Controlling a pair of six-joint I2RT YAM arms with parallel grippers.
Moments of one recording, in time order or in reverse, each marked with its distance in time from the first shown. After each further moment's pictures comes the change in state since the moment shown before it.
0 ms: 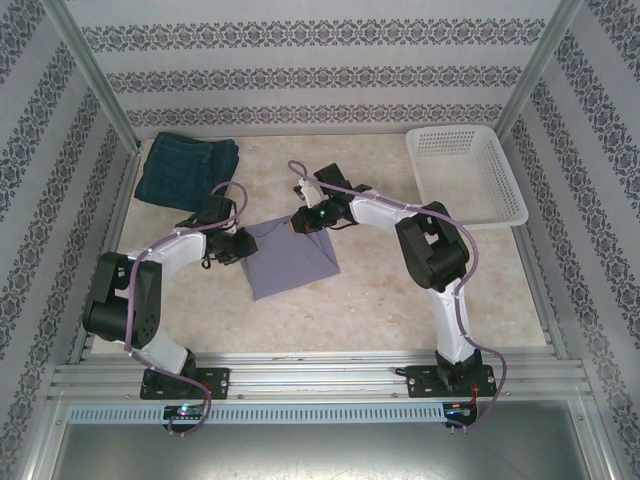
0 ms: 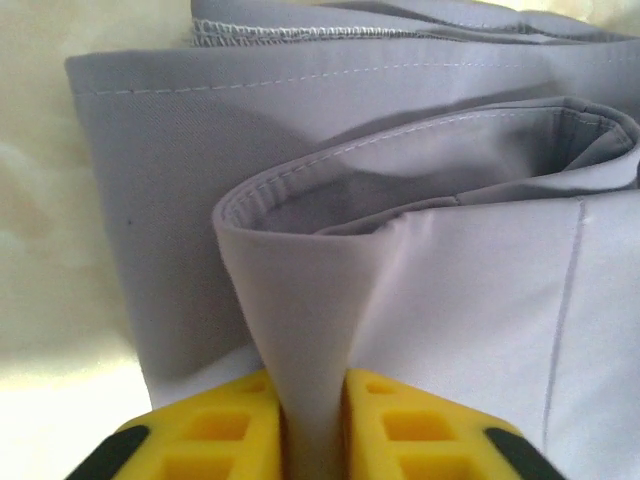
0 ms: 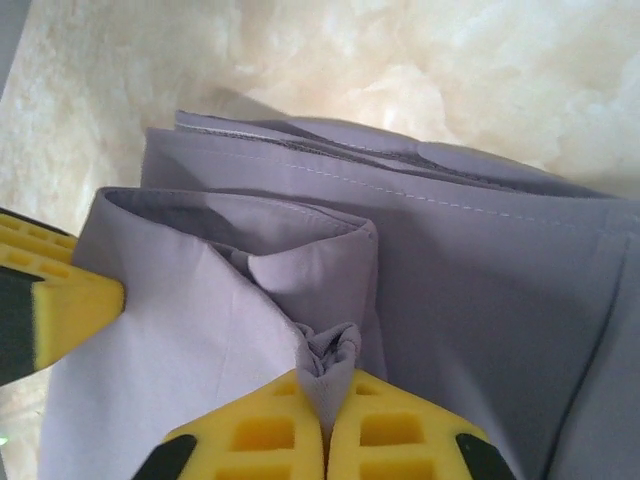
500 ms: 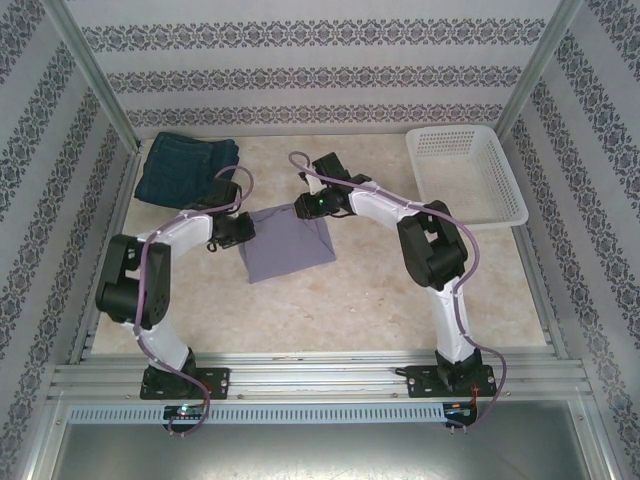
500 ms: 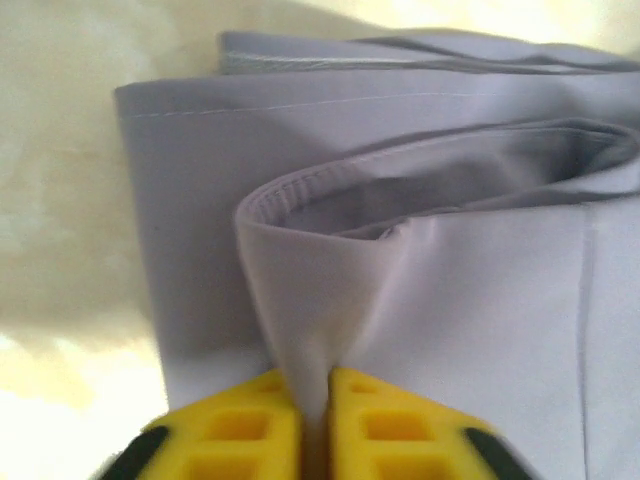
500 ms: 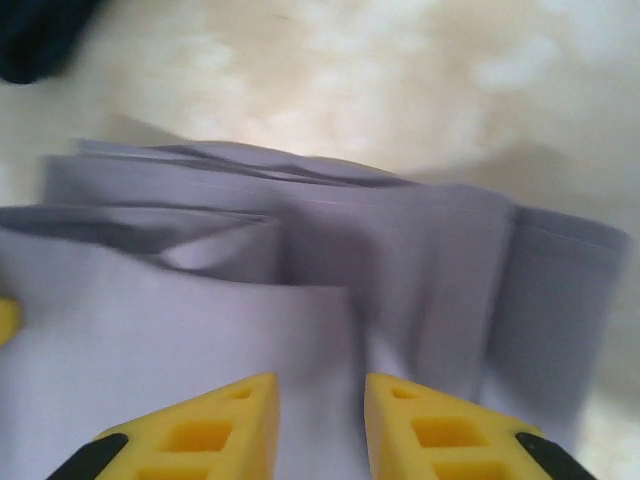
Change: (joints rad) left arm 0.000 0.153 0.185 -0.053 -0.135 0.044; right arm -0.010 0.050 0.135 -0.088 0.301 0.029
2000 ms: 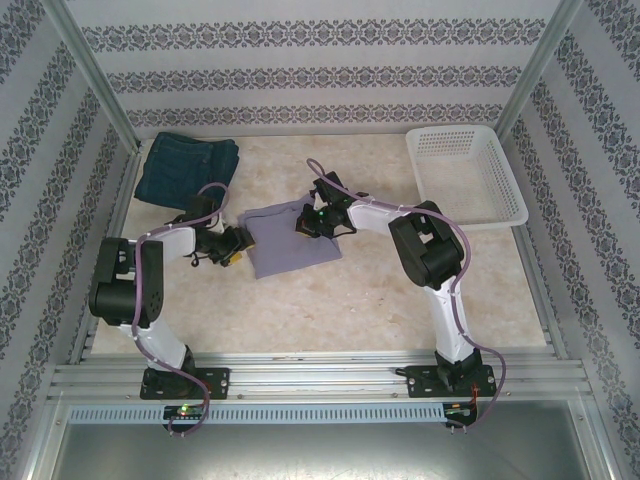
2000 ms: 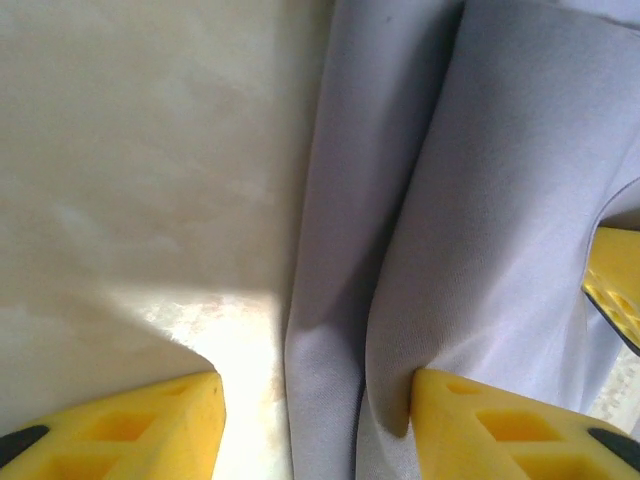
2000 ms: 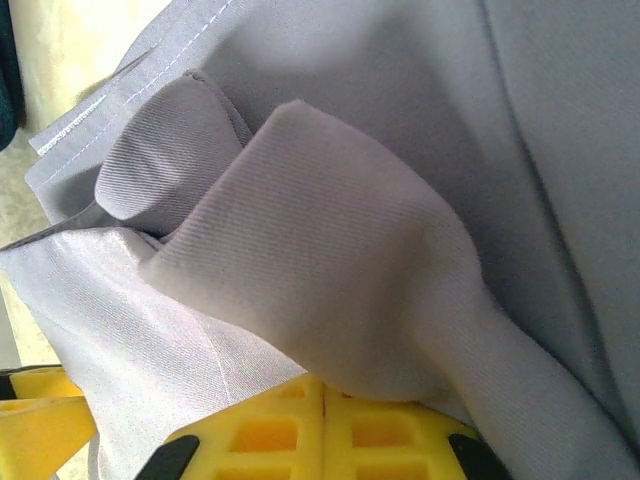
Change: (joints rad) left arm 0.148 -0.023 -0.192 0.150 0.388 -0.092; right arm 0.017 0.019 -0.167 0.171 -0.183 0.549
